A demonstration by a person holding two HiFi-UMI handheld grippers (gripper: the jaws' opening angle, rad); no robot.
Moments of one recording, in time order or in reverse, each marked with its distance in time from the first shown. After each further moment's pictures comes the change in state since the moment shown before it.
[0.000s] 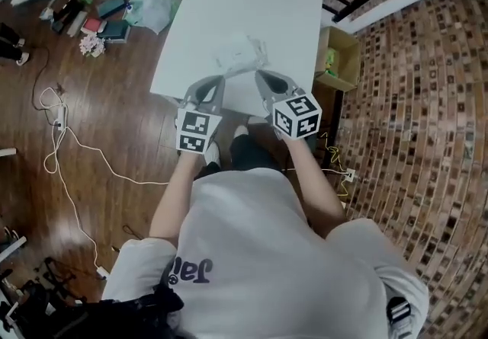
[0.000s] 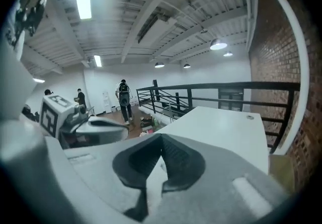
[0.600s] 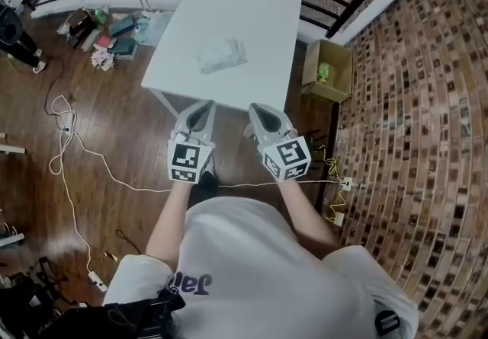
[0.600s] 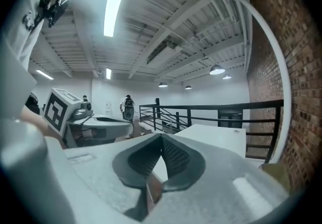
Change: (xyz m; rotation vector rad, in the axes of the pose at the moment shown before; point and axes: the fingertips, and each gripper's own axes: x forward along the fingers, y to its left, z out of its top) left arm -0.101 -0.142 0.021 0.115 -0.124 0.087; right arm -0.181 0.059 -0.036 -0.081 -0.254 -0.008
